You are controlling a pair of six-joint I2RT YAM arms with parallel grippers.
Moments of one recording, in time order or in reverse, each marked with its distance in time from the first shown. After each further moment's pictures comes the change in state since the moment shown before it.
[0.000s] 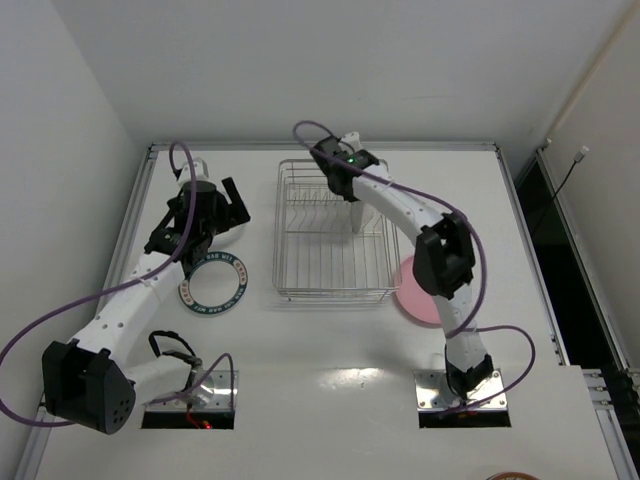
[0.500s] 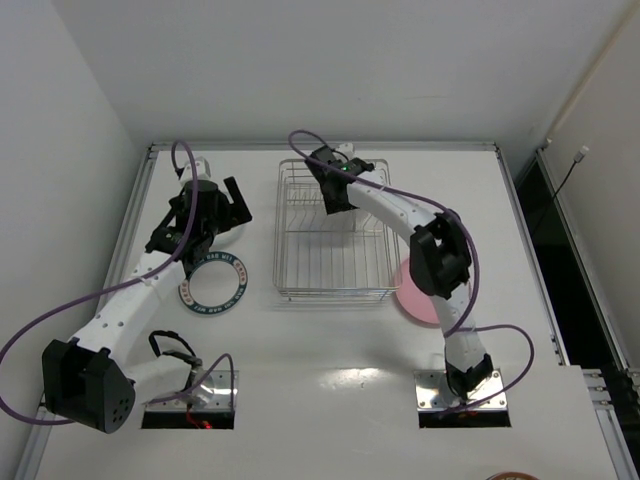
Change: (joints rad) left arm -0.016 0.010 0.011 -0.002 0.003 0.000; right arm 0.037 0.053 -0.035 0.036 0.083 0.011
